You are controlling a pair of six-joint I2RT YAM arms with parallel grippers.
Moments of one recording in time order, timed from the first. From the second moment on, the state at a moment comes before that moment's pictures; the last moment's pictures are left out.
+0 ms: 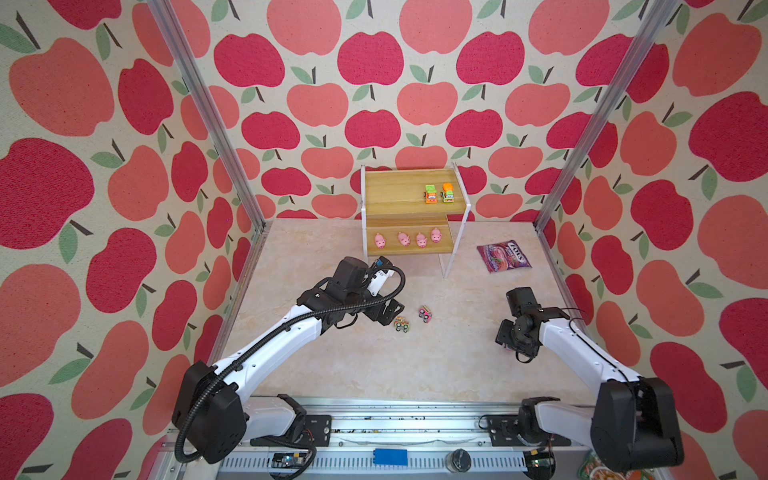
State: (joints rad) left arm -0.61 1.28 1.00 -0.45 0.31 0.00; right arm 0.18 1.24 0.67 -0.81 0.14 0.54
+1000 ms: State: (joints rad) left arm -0.42 1.27 1.00 -0.45 0.33 0.01; right arm 0.43 1.13 0.74 -0.72 0.10 0.39
